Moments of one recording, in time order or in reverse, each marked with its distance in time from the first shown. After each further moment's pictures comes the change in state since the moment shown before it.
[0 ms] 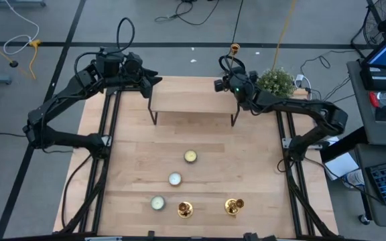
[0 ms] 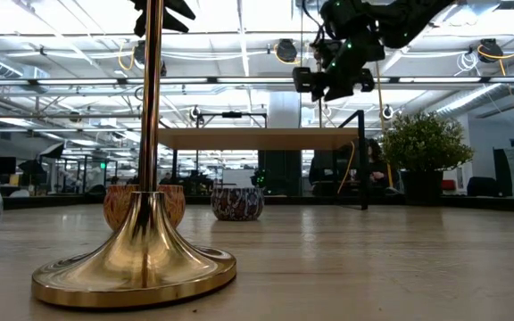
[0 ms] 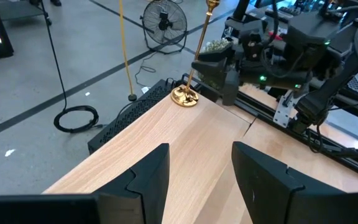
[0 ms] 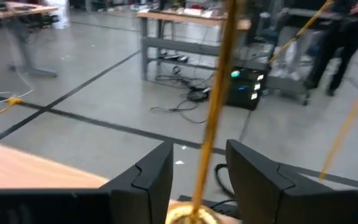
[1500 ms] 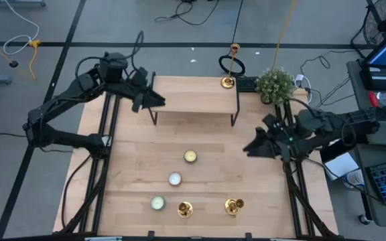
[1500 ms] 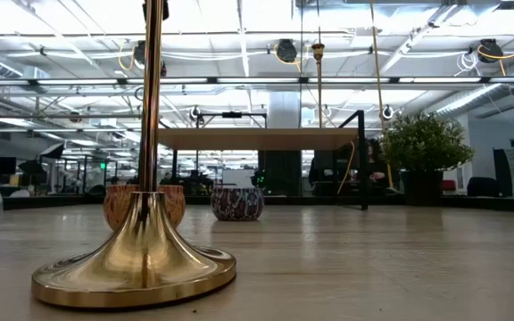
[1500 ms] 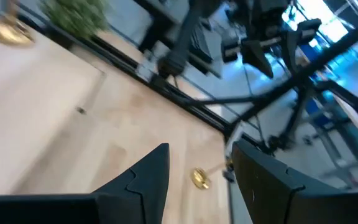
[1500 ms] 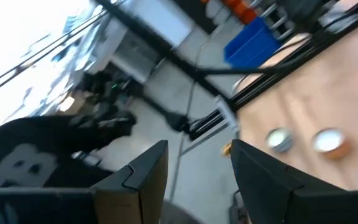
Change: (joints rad) left arm -0.121 0.000 0.000 -0.034 0.488 -0.237; right arm 0.755 -0.656 0.000 -0.428 -0.965 0.725
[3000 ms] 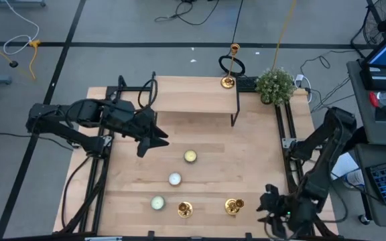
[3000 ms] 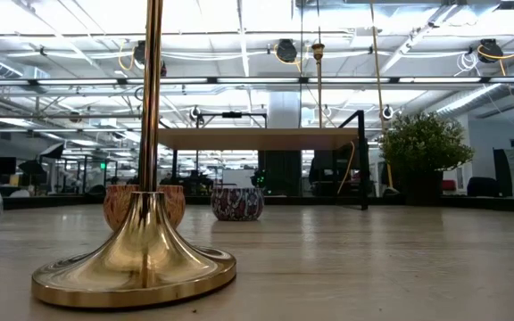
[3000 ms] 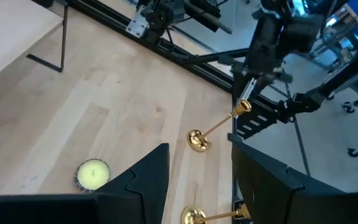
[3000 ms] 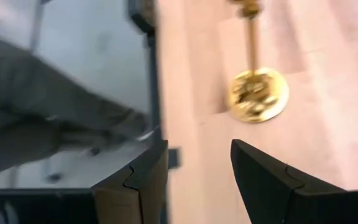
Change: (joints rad) left arm -0.623 0.018 0.000 -0.047 -0.617 -0.172; right arm 0.803 0.553 -0.002 -0.351 0.537 0.284
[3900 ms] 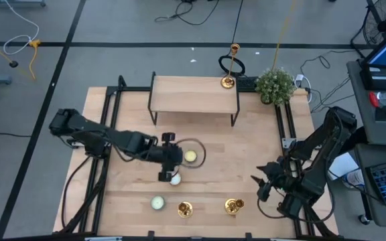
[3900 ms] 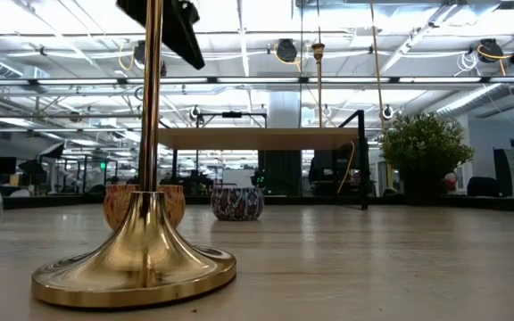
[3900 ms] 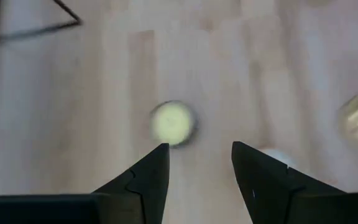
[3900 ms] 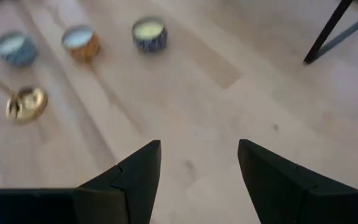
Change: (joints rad) left arm -0.188 0.366 -0.083 -0.068 -0.358 0.528; right arm -0.074 -0.027 0.000 -0.641 0.455 0.523
